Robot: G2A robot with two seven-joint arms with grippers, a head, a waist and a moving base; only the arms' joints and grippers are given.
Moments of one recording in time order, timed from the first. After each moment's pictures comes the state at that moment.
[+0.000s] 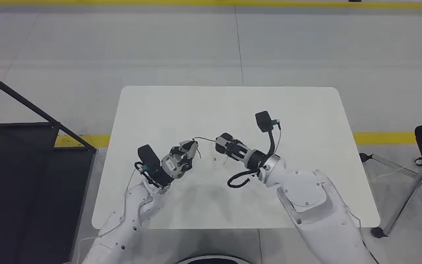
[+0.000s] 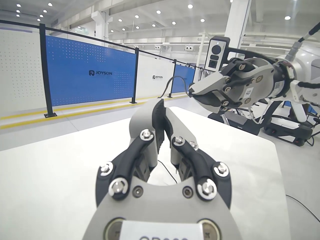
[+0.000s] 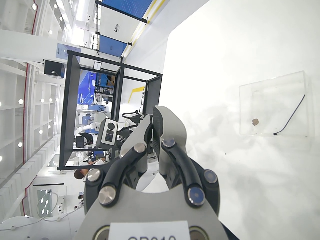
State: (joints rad) left arm 1.28 -1.24 -1.20 -1.41 1.30 -0.55 0.72; right arm -1.11 -1.22 1.09 -1.91 -0.12 0.31 0.56
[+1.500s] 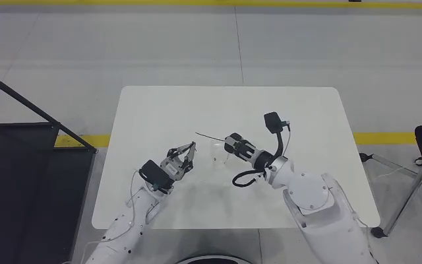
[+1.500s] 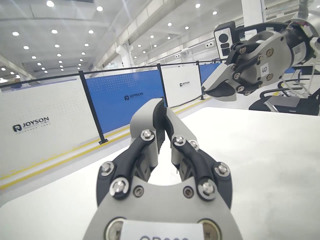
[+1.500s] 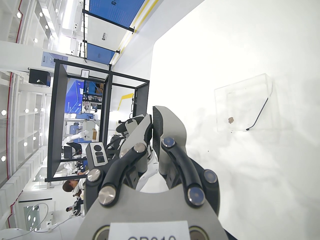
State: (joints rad) left arm 1.28 -1.25 -1.17 -1.38 1.59 -0.17 0.94; right arm -1.15 -1.21 1.15 -1.96 -0.18 0.39 0.57
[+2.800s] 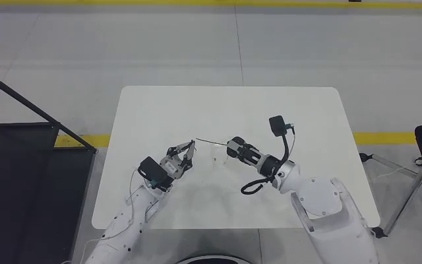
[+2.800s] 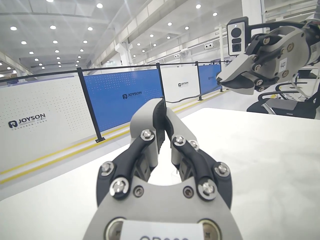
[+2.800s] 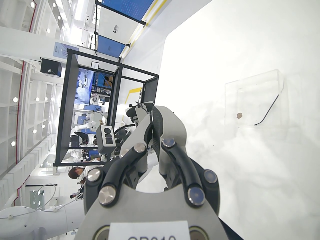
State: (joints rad) left arm 1.27 -1.25 -1.18 -1.37 1.56 -0.25 0.91; right arm -1.22 -1.19 1.22 -2.00 -0.15 0.28 0.63
